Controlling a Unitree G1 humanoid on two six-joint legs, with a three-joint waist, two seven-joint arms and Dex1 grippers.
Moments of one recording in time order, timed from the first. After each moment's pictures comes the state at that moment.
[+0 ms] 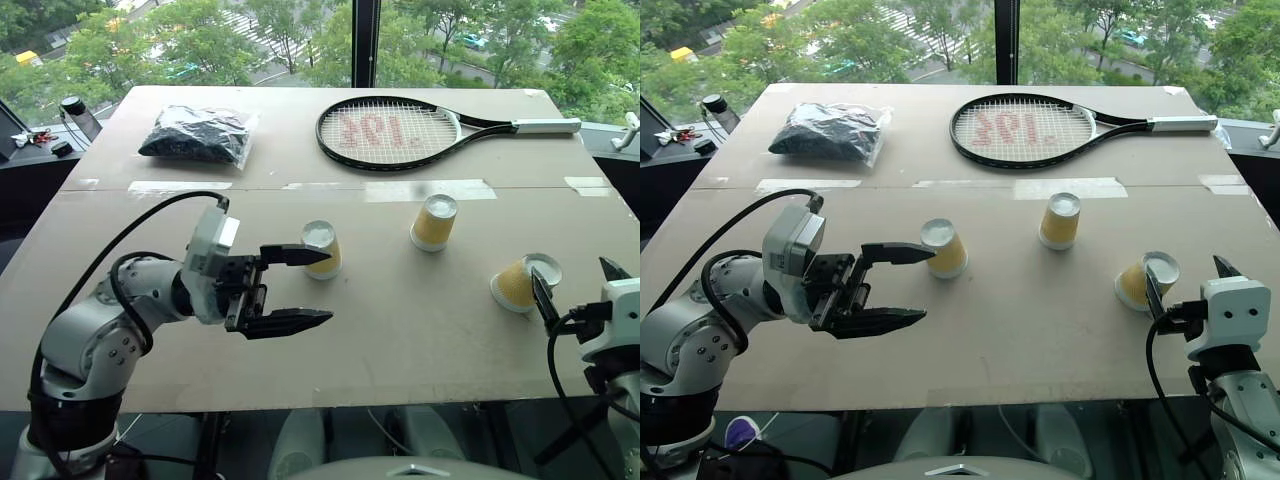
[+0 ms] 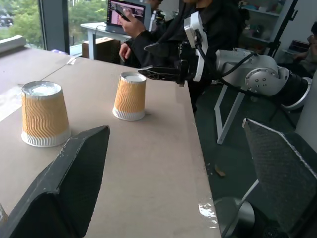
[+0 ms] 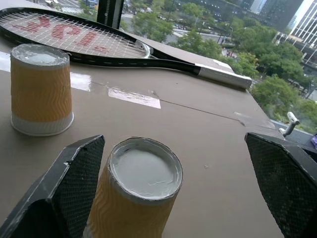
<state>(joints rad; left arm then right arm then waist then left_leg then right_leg) -0.20 0.78 0.19 -0.49 -0.92 0.62 -1.20 0.42 -0.31 -0.34 -0.76 0.23 0.32 0.21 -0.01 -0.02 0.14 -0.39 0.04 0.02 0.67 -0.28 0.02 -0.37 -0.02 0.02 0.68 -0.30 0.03</state>
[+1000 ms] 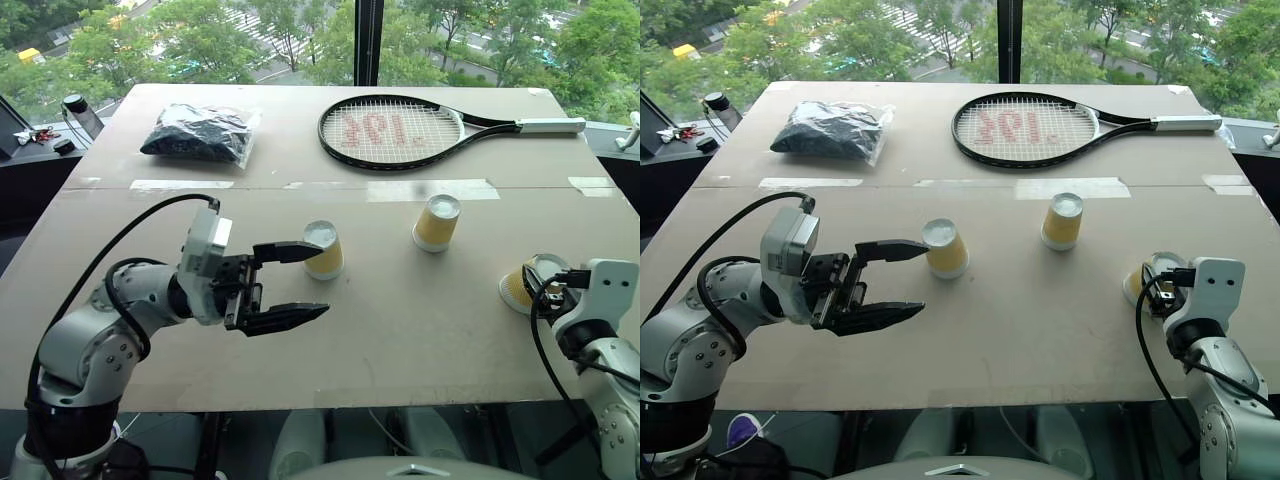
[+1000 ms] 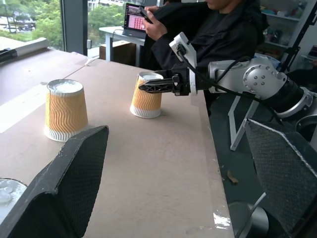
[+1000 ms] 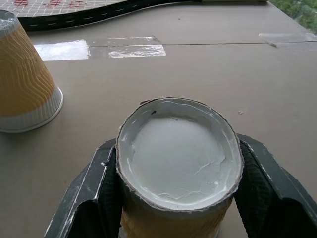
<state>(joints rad) -0.13 0.78 0.20 -0.48 -0.91 0.58 -1.14 0.20 -0.27 -0.37 -0.71 0.37 0.72 0.13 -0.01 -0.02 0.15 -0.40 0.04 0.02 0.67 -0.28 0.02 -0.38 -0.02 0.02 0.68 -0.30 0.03</state>
